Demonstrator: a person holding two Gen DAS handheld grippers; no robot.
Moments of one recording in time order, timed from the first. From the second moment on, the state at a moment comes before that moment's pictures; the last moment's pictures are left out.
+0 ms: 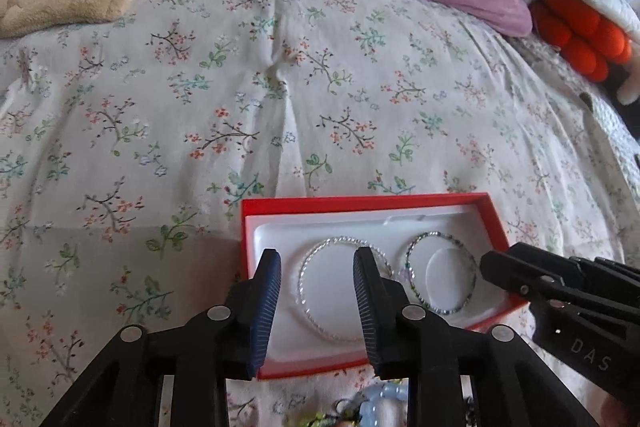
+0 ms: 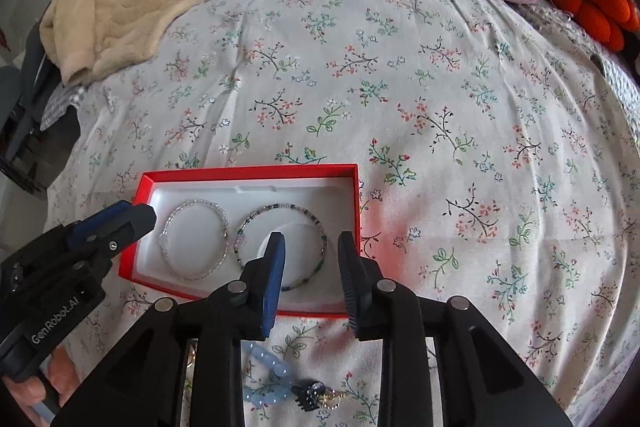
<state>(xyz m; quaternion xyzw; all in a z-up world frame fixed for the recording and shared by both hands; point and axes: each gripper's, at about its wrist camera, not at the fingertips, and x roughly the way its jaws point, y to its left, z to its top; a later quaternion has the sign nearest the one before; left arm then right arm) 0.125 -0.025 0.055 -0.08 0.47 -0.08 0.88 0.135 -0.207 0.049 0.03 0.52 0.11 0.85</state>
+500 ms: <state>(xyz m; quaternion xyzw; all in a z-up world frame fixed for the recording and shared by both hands) 0.084 -0.011 0.056 -0.04 0.50 -0.06 0.87 0.101 -0.212 0.060 0.01 0.52 0.11 0.85</state>
